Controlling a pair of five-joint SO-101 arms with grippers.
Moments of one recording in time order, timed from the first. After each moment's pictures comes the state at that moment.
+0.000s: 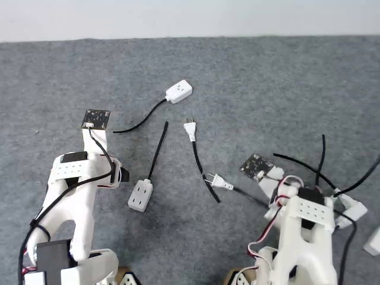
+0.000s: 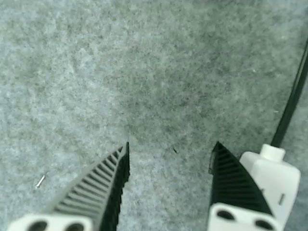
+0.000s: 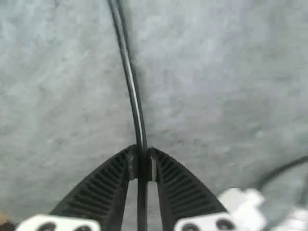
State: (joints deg) left arm -12.1 -10.7 50.5 51.5 -6.9; right arm 17.6 -36.7 68.5 53.7 66.6
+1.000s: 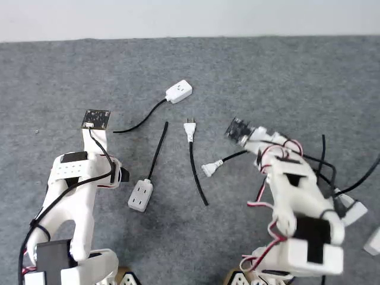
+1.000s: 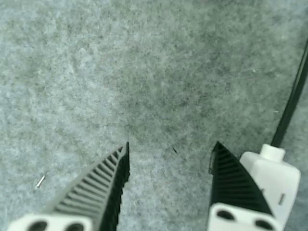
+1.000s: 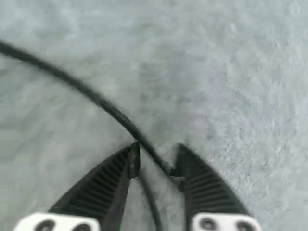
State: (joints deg) left arm -12.1 -10.7 50.5 51.5 -6.9; right arm 6.9 0.4 49.1 10.1 62.5
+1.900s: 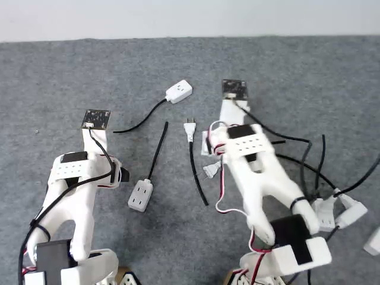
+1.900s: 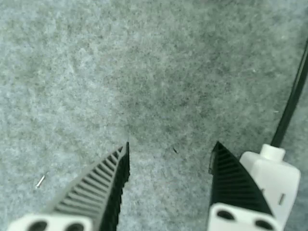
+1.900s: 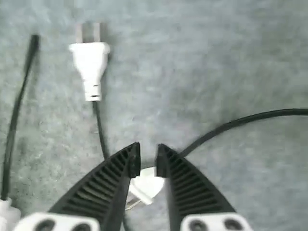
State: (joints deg) left arm -12.1 -10.7 50.5 51.5 -6.9; right arm -18.3 0.2 27.4 49.6 -19.4
